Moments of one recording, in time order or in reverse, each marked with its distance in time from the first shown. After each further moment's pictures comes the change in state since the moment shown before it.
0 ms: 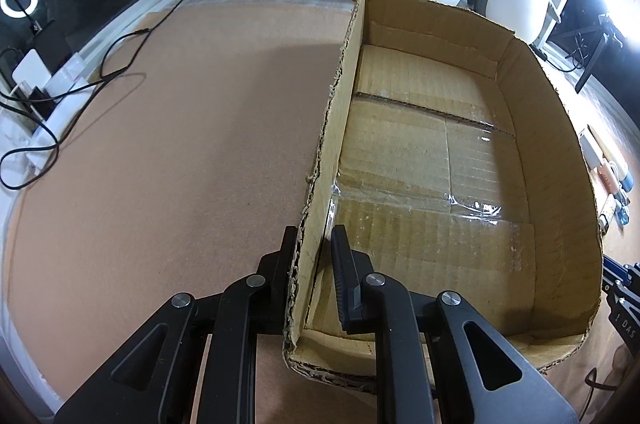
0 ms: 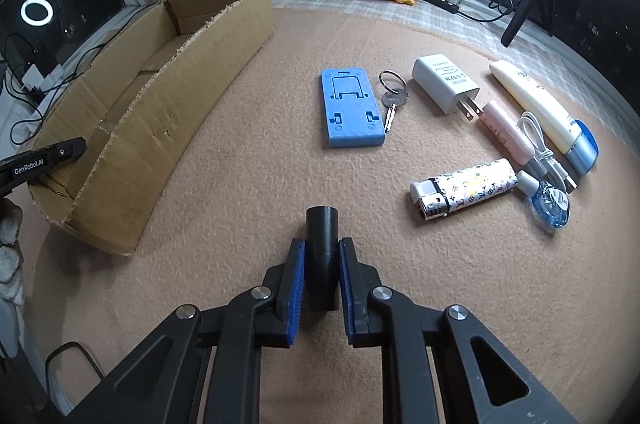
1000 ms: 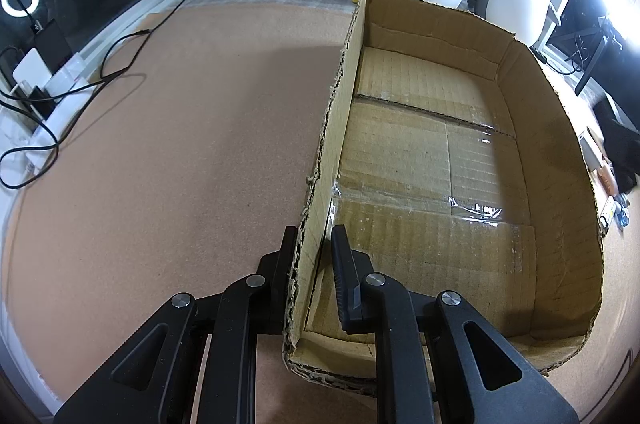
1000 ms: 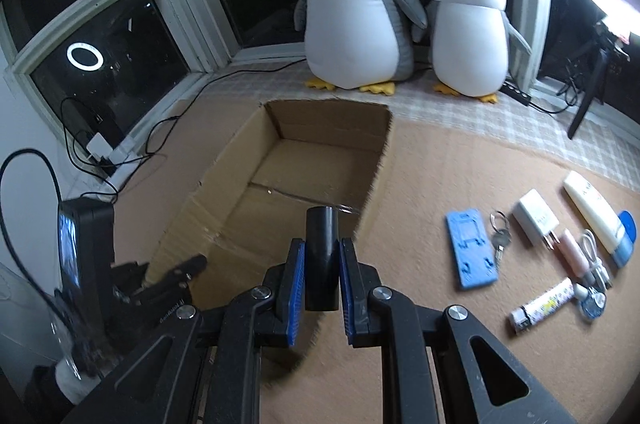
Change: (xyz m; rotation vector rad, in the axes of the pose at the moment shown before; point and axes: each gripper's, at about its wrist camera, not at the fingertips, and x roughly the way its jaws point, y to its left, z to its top) left arm -0.001 0.001 0.001 -0.003 -0.005 -0.003; right arm -0.041 0.081 0.095 0.007 -0.155 0.208
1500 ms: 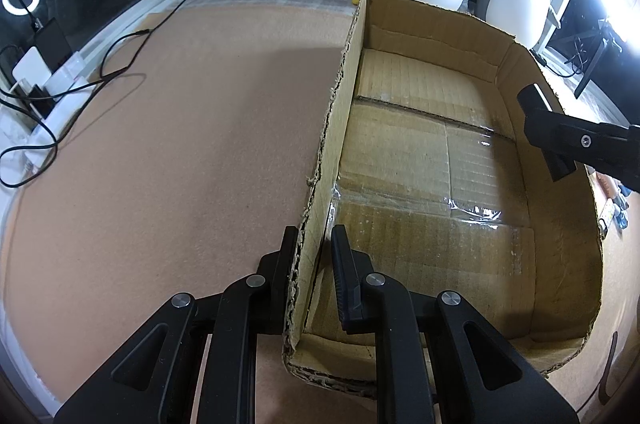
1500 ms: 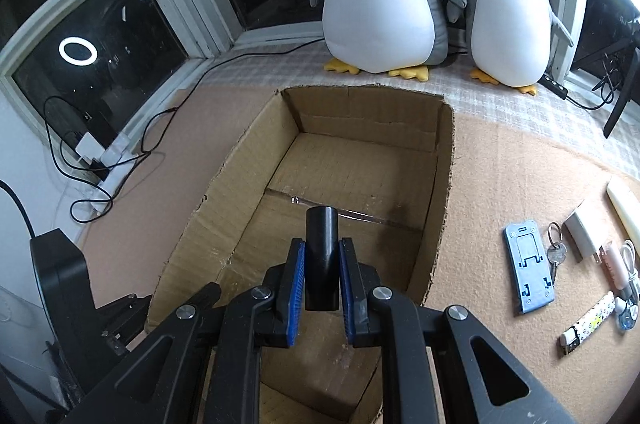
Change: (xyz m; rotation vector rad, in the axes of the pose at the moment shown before) left arm 0.000 0.000 0.001 -0.006 -0.004 -0.005; right arm 0.049 0.023 0.015 0.005 0.066 0.006
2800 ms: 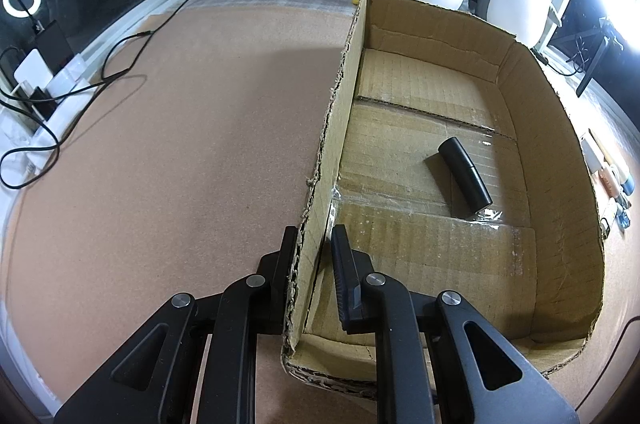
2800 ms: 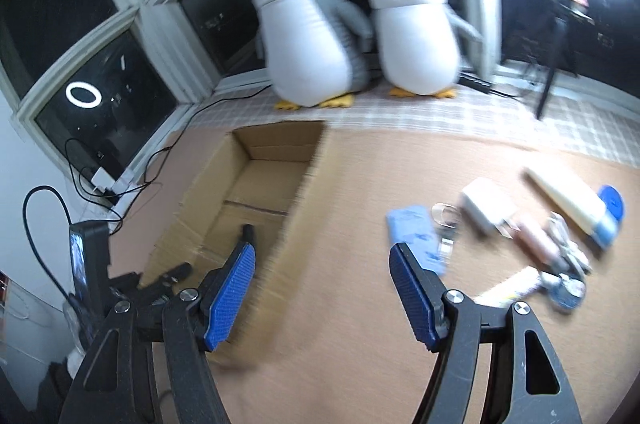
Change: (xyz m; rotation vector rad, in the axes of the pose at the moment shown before) left arm 0.001 0.003 -0.001 0.003 -0.004 0.003; right arm -0.095 -0.115 -0.037 0.085 -0.124 0.015
